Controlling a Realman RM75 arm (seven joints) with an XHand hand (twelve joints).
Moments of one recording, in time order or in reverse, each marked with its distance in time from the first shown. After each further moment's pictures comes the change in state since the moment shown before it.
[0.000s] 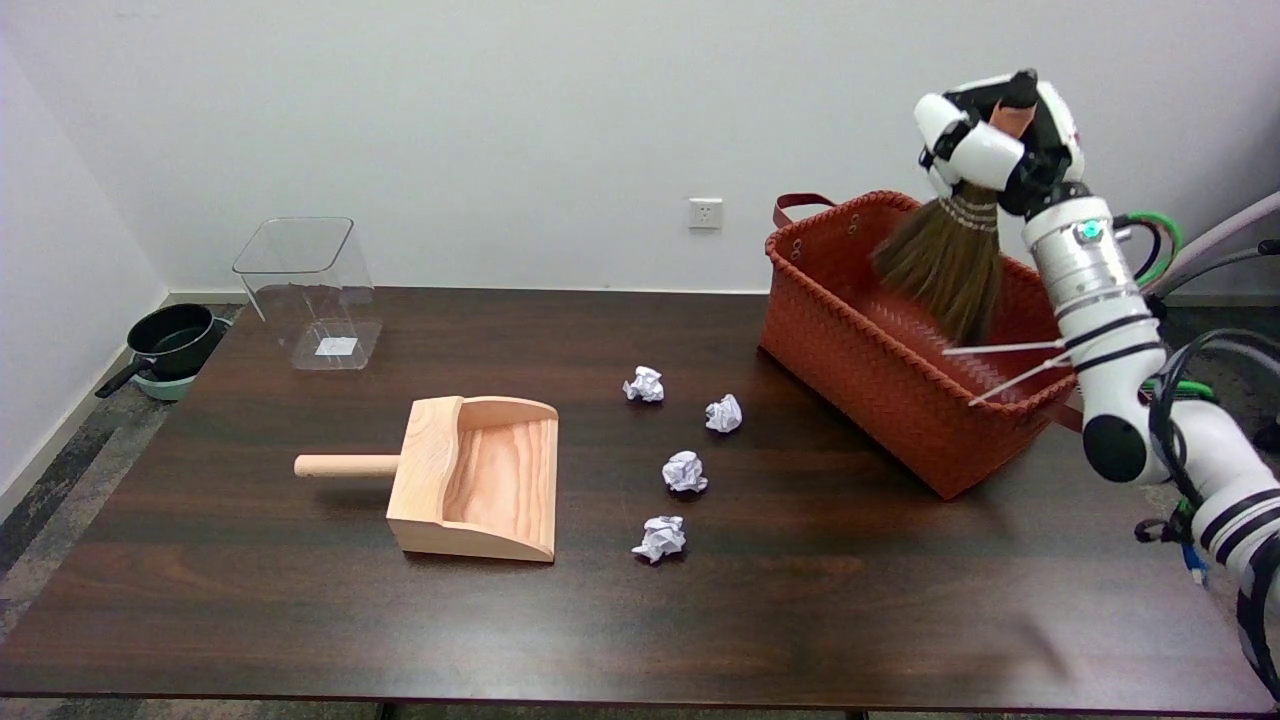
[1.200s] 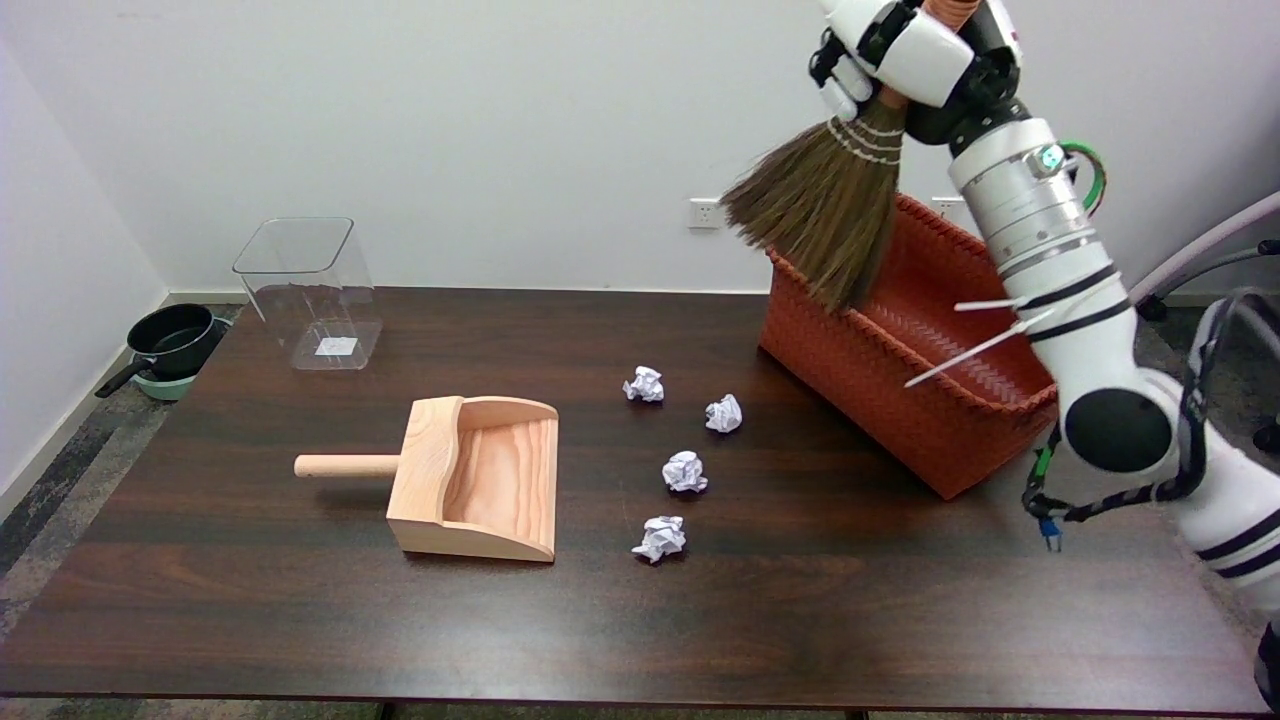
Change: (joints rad) arm -0.024 -0.019 -0.031 -0.558 0.366 0.203 -0.280
